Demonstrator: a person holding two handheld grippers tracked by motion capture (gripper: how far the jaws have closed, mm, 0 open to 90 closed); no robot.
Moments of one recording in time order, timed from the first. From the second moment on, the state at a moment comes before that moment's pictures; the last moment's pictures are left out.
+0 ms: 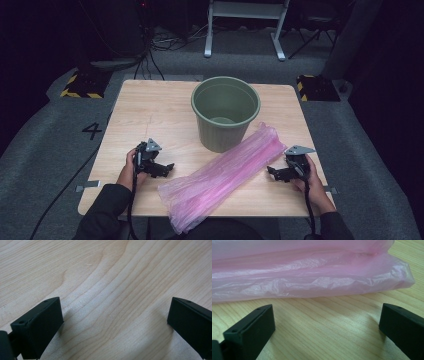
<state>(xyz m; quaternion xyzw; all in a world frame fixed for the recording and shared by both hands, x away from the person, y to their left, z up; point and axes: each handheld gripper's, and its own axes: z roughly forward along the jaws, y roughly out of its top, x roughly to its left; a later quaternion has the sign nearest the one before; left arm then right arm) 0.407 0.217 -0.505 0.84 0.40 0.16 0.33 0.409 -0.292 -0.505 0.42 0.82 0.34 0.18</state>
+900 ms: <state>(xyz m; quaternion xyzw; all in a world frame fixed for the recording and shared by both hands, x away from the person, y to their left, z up) 0.400 0.233 -0.505 0.84 0.39 0.15 0.33 0.397 -0.297 -0.500 0.39 0.83 0.35 0.21</state>
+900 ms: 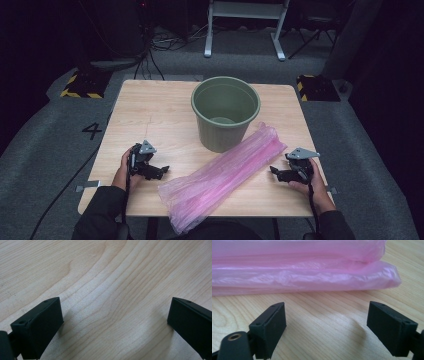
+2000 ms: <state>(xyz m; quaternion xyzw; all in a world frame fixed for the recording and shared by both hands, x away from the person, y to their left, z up) 0.399 0.236 -0.505 0.84 0.40 0.15 0.33 0.394 -0.234 -0.478 0.34 0.83 0.40 0.21</state>
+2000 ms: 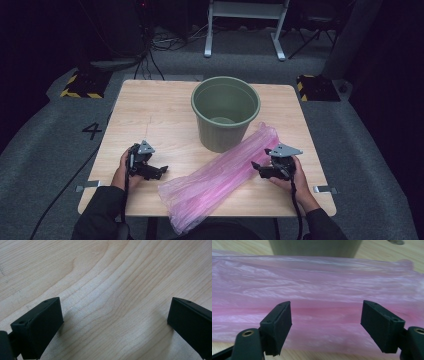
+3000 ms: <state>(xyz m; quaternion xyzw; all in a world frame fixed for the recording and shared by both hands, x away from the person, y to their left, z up) 0.400 0.236 -0.505 0.84 0.39 0.15 0.34 0.427 -0.221 -0.500 0.36 0.84 0.37 0.17</state>
